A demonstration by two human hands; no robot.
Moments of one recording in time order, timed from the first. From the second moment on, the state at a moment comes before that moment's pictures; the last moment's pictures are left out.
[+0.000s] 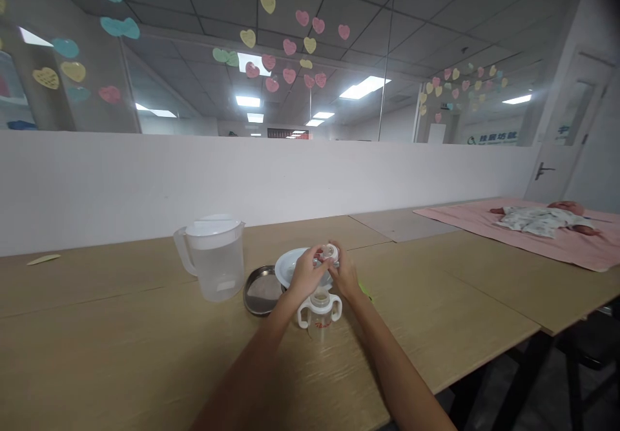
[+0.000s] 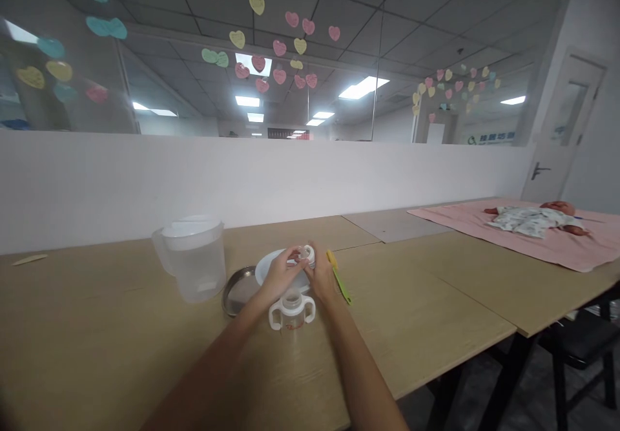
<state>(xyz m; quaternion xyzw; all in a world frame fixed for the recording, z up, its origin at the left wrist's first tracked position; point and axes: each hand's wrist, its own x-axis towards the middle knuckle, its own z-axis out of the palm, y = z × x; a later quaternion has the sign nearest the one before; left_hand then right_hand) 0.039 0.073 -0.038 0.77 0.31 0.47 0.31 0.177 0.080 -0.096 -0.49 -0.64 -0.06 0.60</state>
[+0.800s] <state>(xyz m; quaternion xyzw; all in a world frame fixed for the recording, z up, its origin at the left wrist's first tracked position) 0.008 0.055 0.010 0.86 0.25 0.38 0.22 0.171 0.059 -0.079 -0.45 -0.65 -0.21 0.58</state>
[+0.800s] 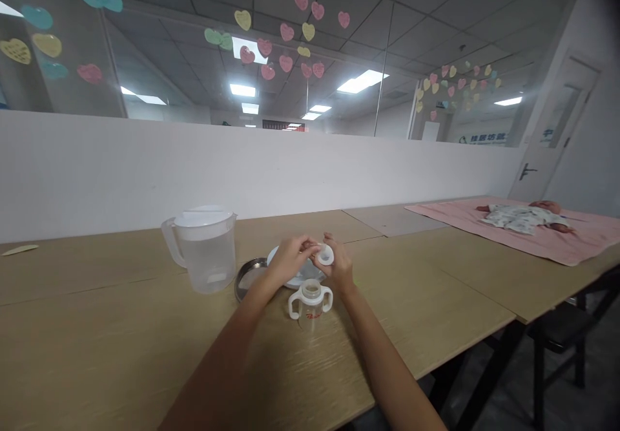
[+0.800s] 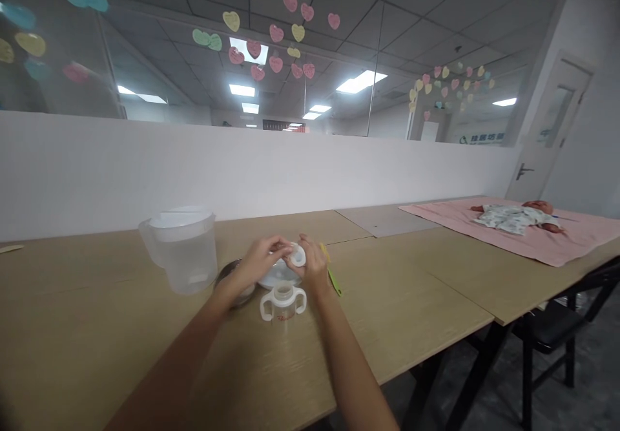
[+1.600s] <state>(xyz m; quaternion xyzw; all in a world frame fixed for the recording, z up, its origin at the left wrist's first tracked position) -0.072 0.087 0.033 0.80 0.42 0.44 0.03 0.176 0.072 -0.105 -0.58 -0.57 -0.05 0.58</state>
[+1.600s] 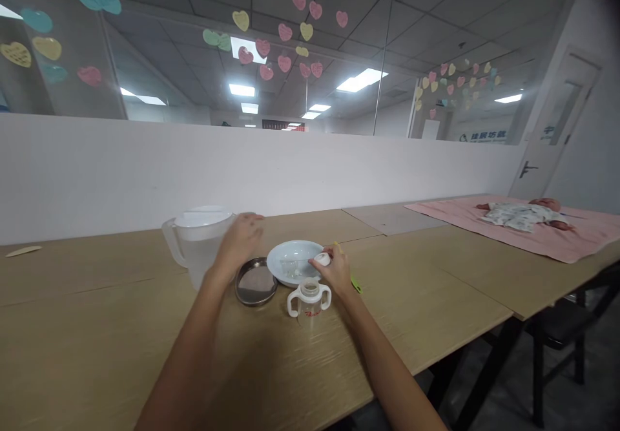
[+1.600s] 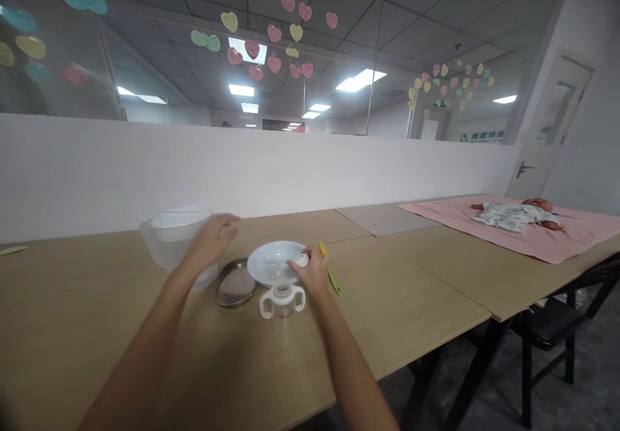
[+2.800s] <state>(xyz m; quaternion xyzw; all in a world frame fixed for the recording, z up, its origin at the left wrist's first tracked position) -0.100 0.094 0.025 0.73 0.47 0.48 -0.12 0.184 0.062 -0.103 -0.67 -0.58 -0.19 0.41</state>
